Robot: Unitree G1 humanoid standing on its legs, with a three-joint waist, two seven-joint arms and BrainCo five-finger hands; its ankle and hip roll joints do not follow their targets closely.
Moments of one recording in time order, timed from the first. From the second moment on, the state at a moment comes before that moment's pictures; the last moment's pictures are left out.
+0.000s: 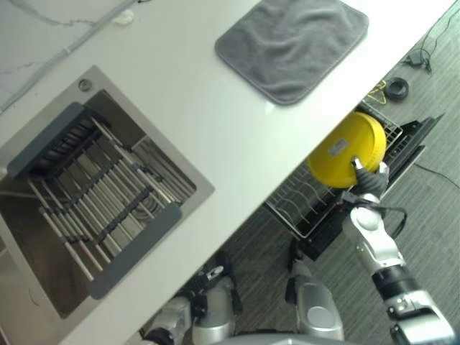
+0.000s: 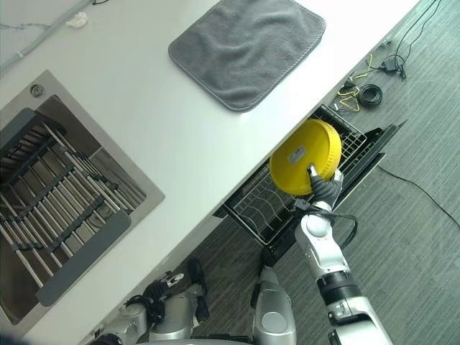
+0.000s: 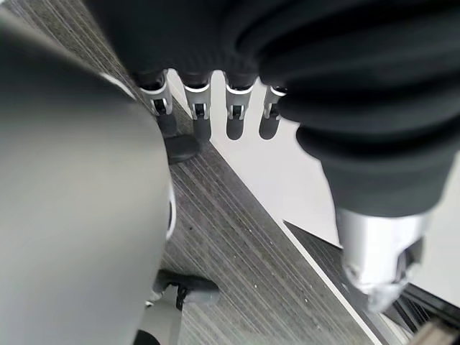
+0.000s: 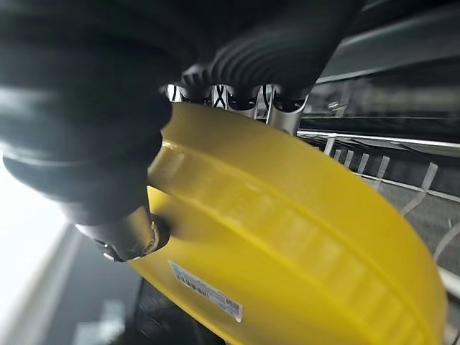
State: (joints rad) left arm -0.05 0.20 -0.31 0.96 -0.49 -0.04 -0.01; right arm -0.37 -0.41 0.19 0.32 0.39 -0.06 -0.69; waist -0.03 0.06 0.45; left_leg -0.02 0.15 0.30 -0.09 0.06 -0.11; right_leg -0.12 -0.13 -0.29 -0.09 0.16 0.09
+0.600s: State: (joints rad) left arm -0.13 0.22 -0.31 0.99 -0.48 -0.02 -0.05; right arm -0.61 -0.47 0.39 0.57 0.07 0.21 -0.62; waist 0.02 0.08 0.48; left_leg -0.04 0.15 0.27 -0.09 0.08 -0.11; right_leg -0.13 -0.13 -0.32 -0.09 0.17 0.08
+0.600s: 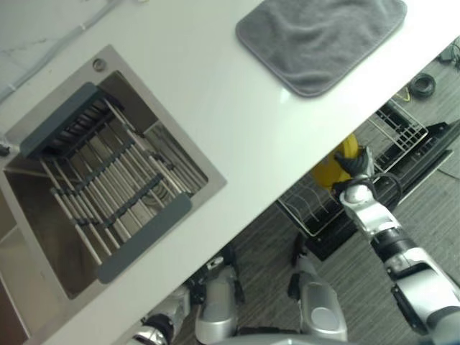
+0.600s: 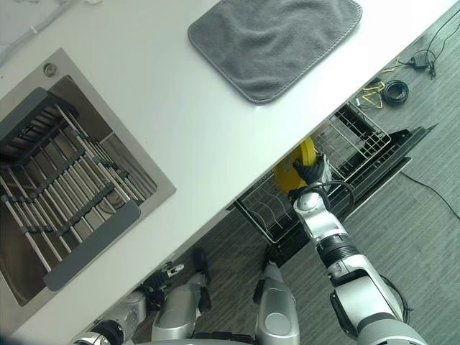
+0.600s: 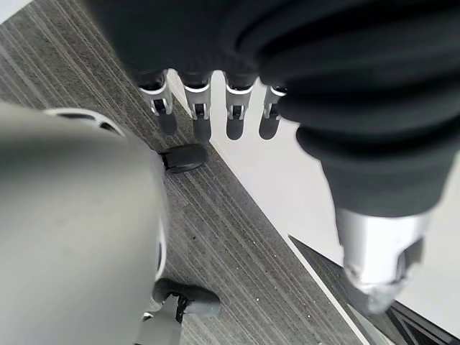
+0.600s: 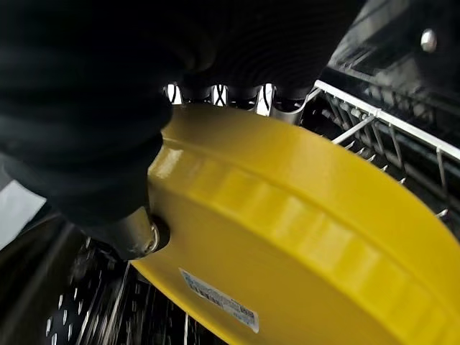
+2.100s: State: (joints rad) left arm -0.24 0.29 -0.39 1.06 -0.41 -0.09 -0.15; right arm -0.89 -0.72 0.97 1.03 -1.33 -0.18 -1.20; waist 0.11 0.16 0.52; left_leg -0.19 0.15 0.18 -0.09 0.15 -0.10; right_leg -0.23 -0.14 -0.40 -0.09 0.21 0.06
